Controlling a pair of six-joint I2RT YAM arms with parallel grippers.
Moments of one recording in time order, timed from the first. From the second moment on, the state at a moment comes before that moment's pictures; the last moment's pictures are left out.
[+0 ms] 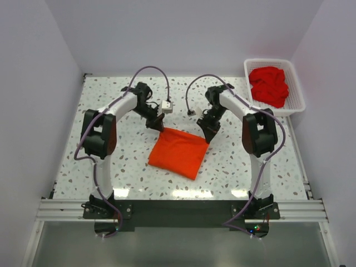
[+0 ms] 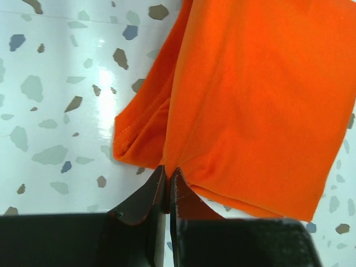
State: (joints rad) left arm -0.28 2.07 1.61 -1.00 0.84 1.13; right arm 0.37 2.14 1.77 -1.36 -0.51 -0.76
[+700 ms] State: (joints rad) left arm -0.26 2.29 1.79 -0.84 0.76 0.85; right arm 0.31 2.36 2.01 -1.19 -0.32 -0.66
